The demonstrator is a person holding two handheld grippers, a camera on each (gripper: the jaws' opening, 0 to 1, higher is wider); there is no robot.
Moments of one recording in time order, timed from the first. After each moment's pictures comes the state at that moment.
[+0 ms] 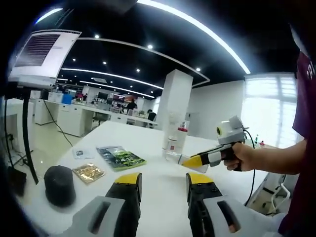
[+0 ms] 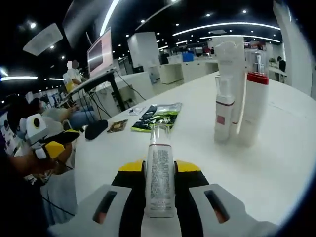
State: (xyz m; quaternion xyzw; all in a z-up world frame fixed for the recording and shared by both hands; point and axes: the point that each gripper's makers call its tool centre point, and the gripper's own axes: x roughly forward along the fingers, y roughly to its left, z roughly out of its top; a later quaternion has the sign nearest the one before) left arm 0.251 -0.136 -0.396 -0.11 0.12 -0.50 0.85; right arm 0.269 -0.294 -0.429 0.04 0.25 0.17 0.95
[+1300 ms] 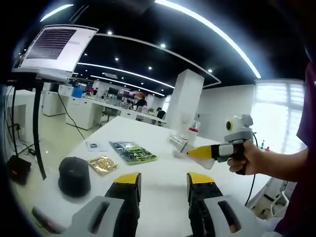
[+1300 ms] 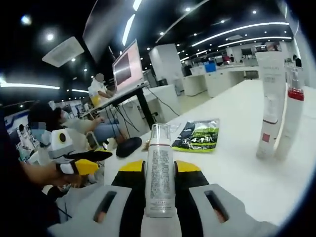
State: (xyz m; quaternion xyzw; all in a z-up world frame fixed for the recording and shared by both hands) left arm 0.262 -0.120 -0.405 -0.13 0.15 -0.48 0.85; right arm 0.271 -0.240 -0.397 0.10 0.19 0.24 0.95
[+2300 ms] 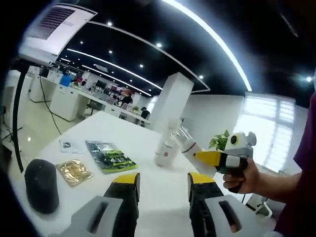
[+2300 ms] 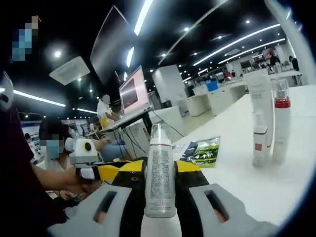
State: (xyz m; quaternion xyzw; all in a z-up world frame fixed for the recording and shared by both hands) left arm 0.267 -0.166 -0.389 -0.18 0.16 -0.54 0.80; right arm 0.256 -0.243 -0.357 0.14 0.08 0.25 0.95
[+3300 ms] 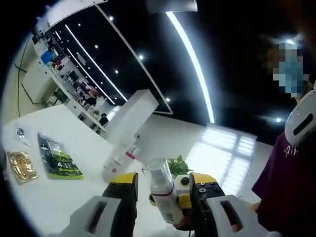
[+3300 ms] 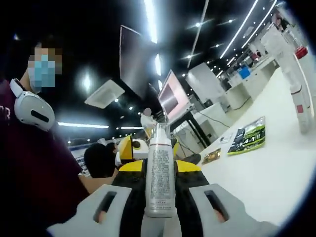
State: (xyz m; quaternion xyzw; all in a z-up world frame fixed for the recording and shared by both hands) left arm 0.229 -0.190 -0.327 -0.33 0.13 -0.67 0.65; right arm 0.212 -0.189 -0.353 0.27 0.05 0.43 0.86
